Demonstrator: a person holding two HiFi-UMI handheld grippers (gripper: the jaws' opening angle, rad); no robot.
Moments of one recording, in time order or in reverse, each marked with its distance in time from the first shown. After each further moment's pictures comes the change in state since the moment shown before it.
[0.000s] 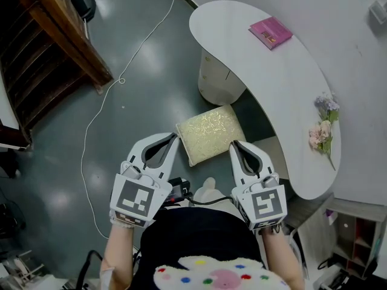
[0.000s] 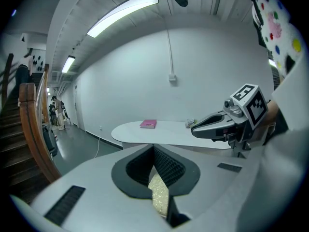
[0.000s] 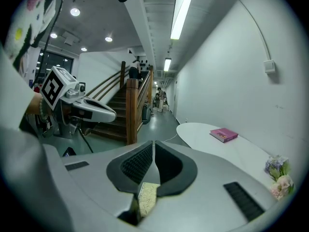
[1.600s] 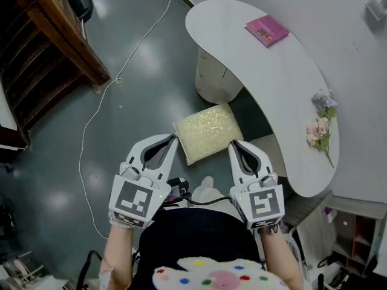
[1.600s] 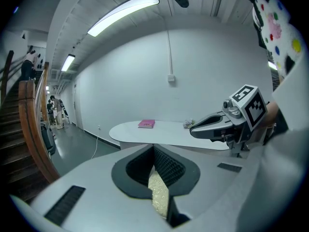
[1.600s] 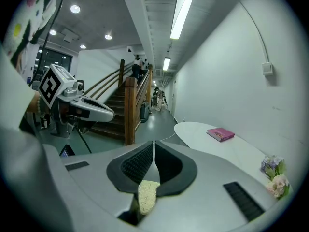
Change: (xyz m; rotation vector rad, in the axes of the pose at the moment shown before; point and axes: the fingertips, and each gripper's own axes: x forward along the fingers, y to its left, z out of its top) left arm 0.000 -0.013 -0.002 -0.027 -0.009 -0.013; right arm -0.008 -0.003 -0.007 -0.004 0.006 -0.021
